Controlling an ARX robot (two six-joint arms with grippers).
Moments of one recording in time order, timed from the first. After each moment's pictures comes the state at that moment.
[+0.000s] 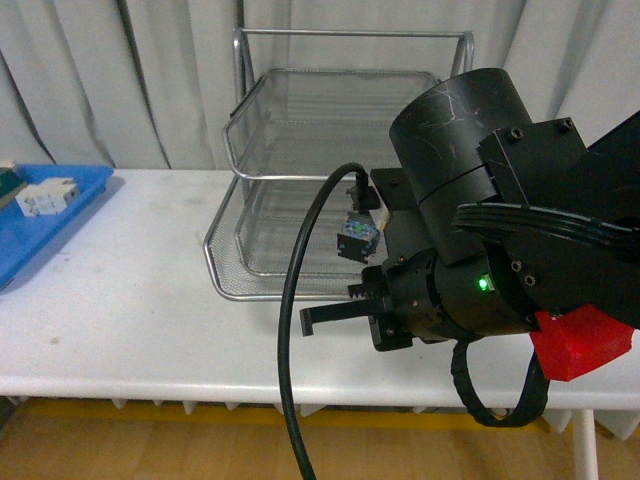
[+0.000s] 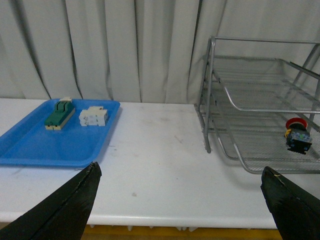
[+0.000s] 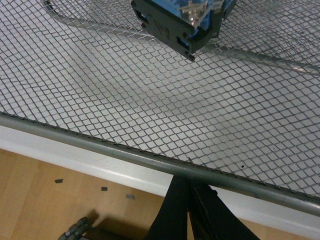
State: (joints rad) left arm 0.00 0.01 0.01 0.00 0.00 -0.01; right arm 0.49 2.00 1.06 0.12 0.08 0.20
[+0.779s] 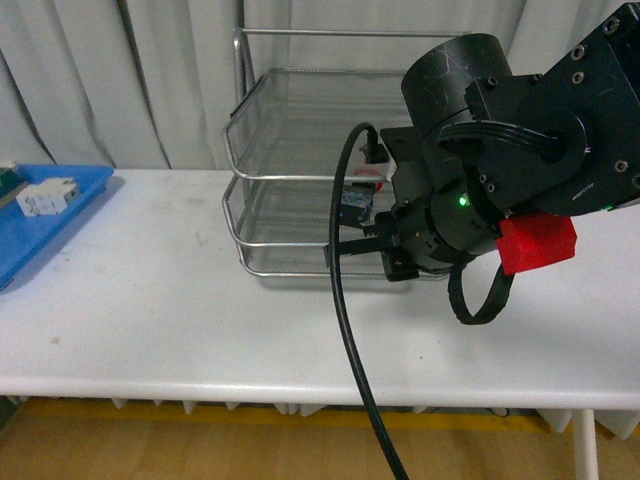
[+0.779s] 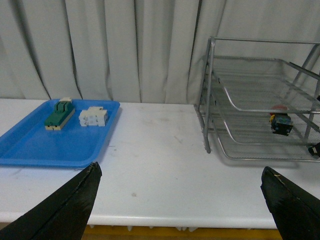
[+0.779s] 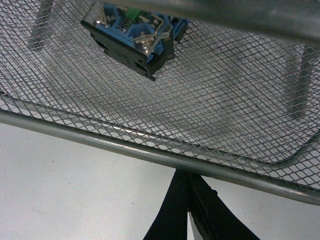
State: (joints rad) left arm 0.00 0.01 0.01 0.00 0.00 -0.01; right arm 0.40 2.14 1.31 0.04 0.09 0.10
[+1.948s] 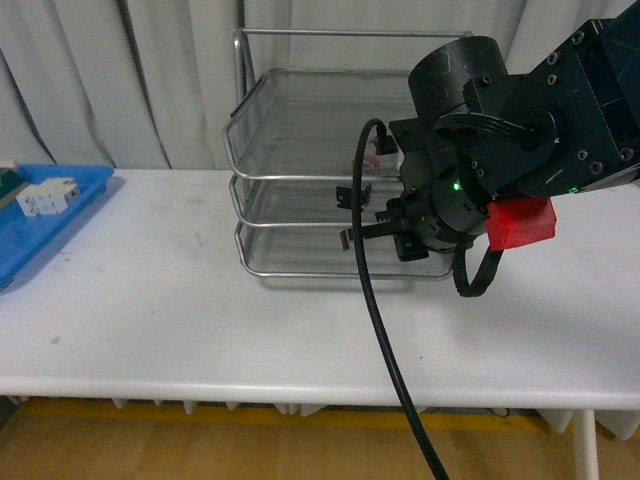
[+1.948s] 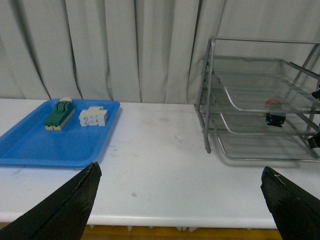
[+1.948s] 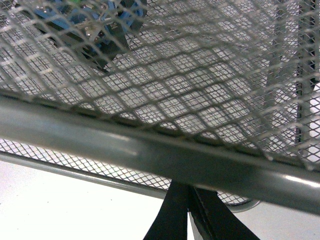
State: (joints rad) left arm 0.00 0.01 0.01 0.00 0.00 -0.01; right arm 0.36 2.22 1.43 0.03 0.15 0.05
